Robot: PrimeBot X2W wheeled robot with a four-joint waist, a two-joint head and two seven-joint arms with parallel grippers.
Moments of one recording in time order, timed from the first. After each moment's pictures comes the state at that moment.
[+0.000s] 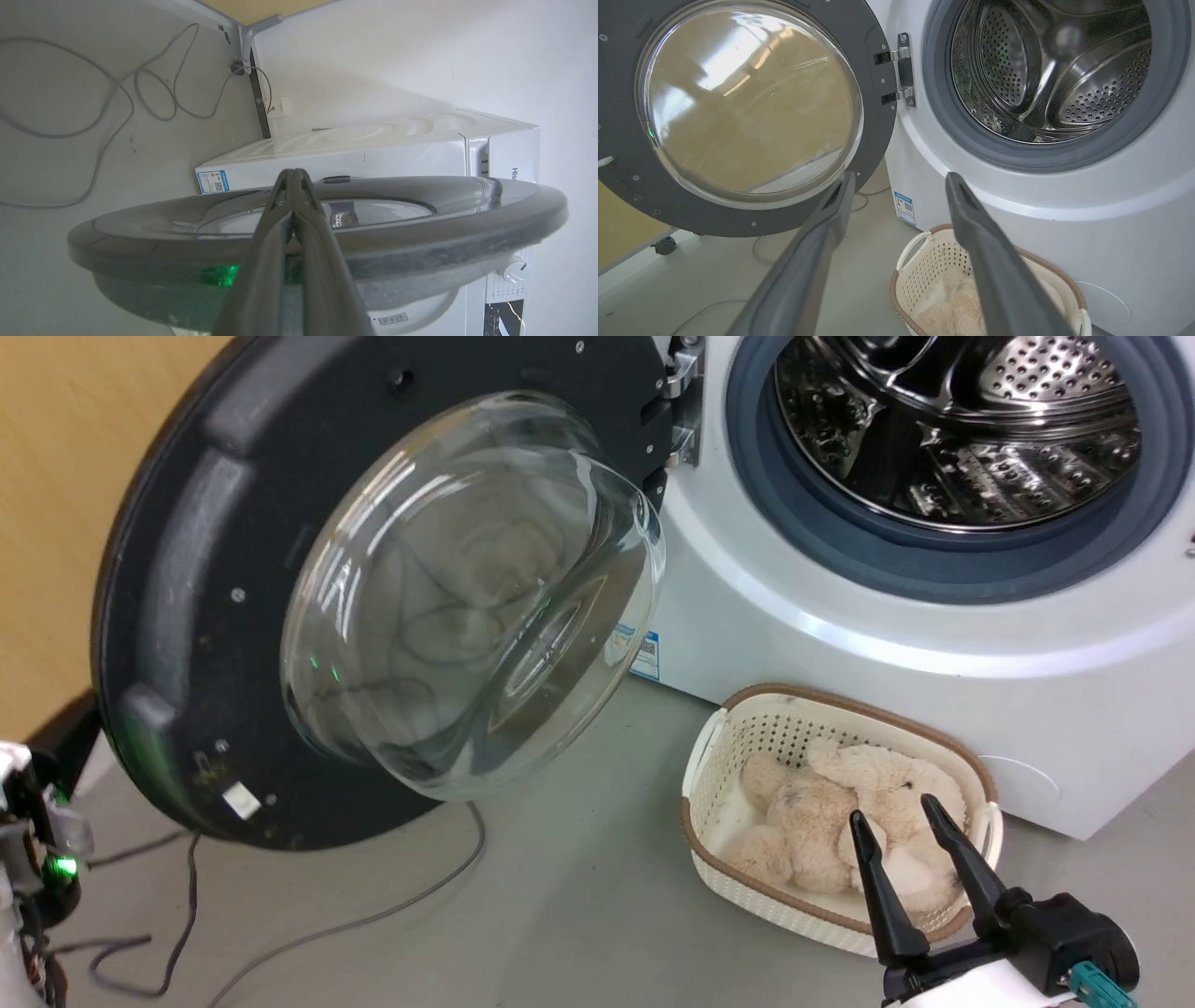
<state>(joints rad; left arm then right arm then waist) -0.52 0.31 0.51 0.53 -1.25 0.02 0.67 0.03 -0.08 0.13 0.06 0.14 0.13 -0.26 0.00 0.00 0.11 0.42</state>
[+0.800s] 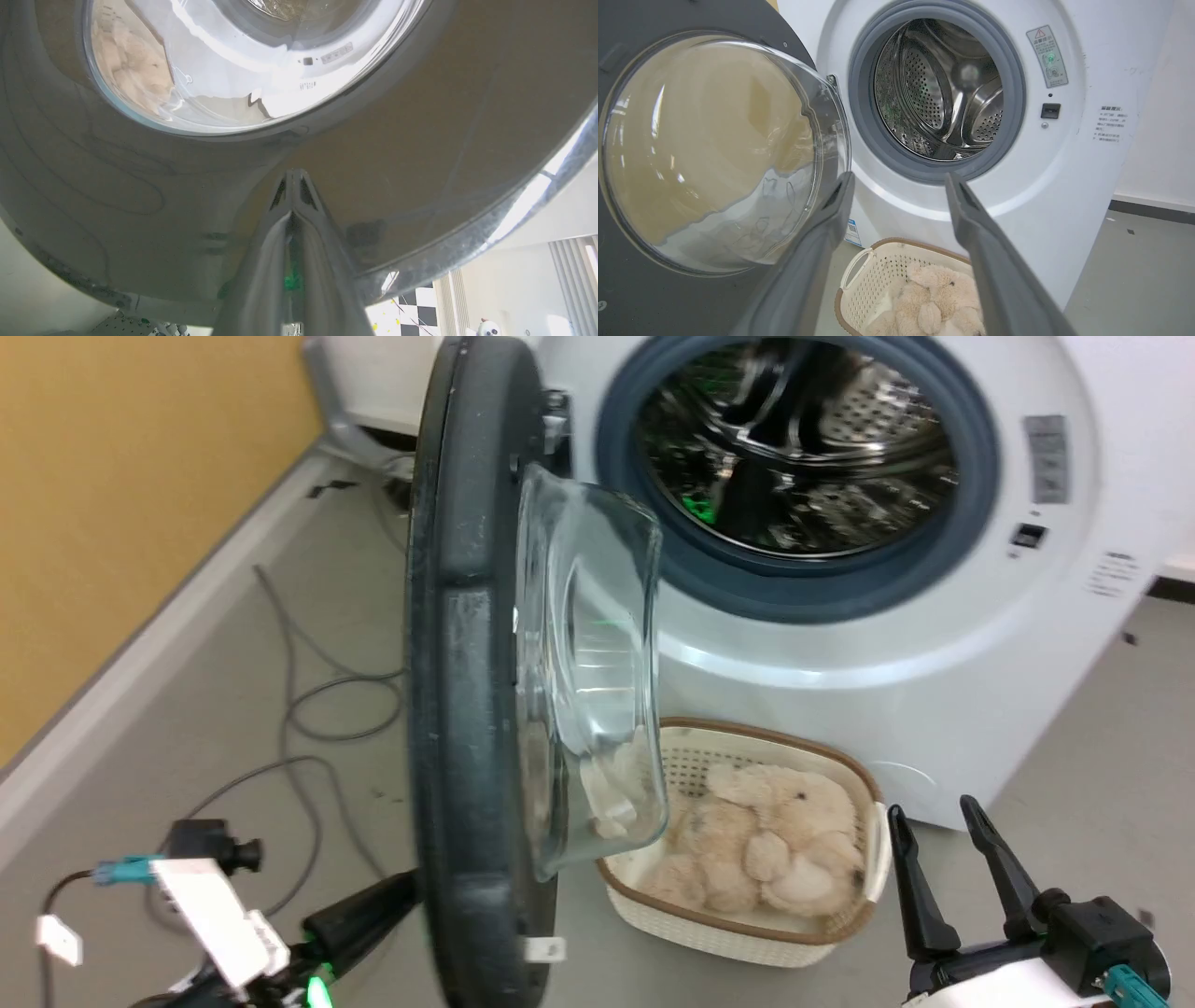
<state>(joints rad) -0.06 0.07 0.26 -0.05 -1.45 0.06 1.10 0.04 -0.06 0.05 0.06 0.15 0.13 -0.26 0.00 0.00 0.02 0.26</state>
